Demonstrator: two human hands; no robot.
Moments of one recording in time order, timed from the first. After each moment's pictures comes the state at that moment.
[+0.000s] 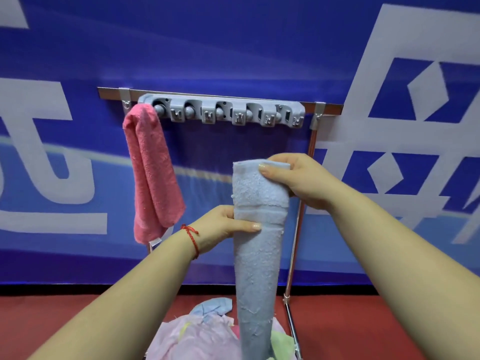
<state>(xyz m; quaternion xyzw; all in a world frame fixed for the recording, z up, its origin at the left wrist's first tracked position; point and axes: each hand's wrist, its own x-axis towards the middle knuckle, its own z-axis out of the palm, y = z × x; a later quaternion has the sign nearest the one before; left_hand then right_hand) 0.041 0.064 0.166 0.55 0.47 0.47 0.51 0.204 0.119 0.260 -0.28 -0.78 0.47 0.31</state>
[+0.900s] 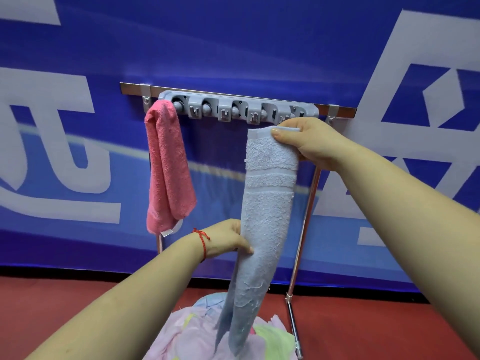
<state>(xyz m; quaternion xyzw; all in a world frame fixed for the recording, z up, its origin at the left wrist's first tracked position) 0.033 0.054 0.134 0.58 0.51 0.38 0.51 0.183 0.133 0.310 -0.30 -0.81 0.40 0.31</state>
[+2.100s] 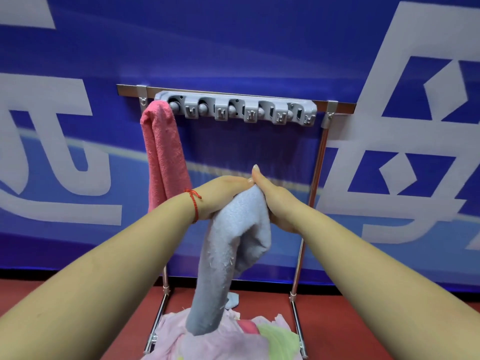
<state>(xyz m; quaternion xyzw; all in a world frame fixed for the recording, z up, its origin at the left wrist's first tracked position) 0.030 0.056 0.214 0.57 0.55 0.44 0.42 0.163 0.114 0.207 -0.36 -0.68 0.60 0.23</state>
